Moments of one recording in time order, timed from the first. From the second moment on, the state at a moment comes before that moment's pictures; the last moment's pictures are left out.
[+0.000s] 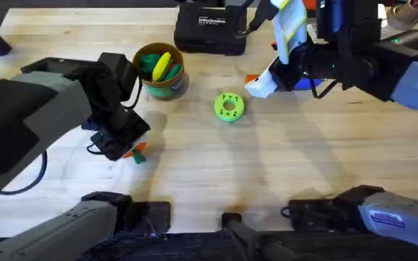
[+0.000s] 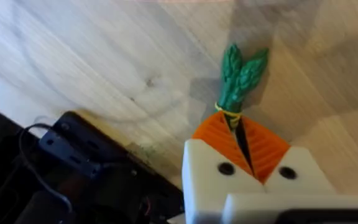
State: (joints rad) left arm -0.12 1.26 0.74 -1.12 -0.07 -0.96; right arm 0.34 1.33 0.89 -0.36 -0.13 -0.50
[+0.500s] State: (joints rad) left arm -0.12 1.26 1.22 -1.03 -0.07 -0.90; right arm 0.34 1.33 0.89 -0.36 -0.13 -0.49
